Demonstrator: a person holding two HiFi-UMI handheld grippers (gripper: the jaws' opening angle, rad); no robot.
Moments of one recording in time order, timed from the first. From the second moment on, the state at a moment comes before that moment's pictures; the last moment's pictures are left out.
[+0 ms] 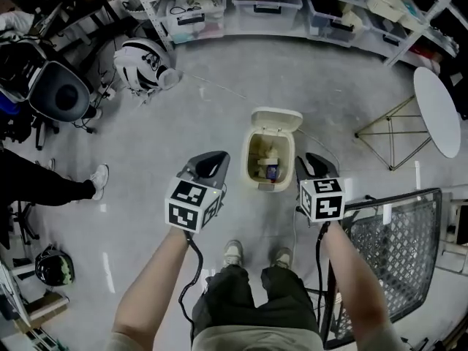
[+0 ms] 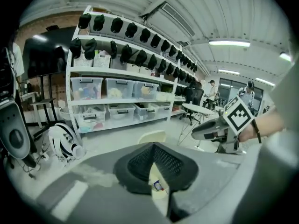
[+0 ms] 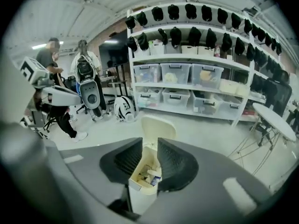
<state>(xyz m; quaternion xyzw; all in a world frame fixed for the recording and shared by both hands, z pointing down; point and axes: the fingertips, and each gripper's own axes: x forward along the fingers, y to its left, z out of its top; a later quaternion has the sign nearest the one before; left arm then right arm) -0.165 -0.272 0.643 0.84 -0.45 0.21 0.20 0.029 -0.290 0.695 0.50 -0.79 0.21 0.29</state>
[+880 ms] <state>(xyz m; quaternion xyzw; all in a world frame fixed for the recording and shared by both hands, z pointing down) -0.107 -0.192 0.320 0.89 -0.44 0.13 0.00 0.067 -0.166 0.283 0.50 -0.86 0.05 0.05</state>
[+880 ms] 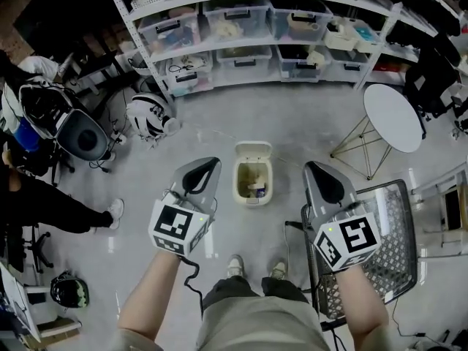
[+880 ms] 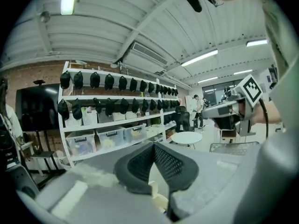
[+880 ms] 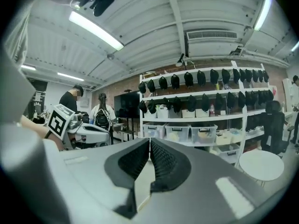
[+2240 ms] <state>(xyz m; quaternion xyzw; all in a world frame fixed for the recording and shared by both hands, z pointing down) -0.069 -0.071 0.232 0.89 -0.44 0.10 0.00 0.067 -0.043 0.215 0.43 -0.90 0.05 0.05</state>
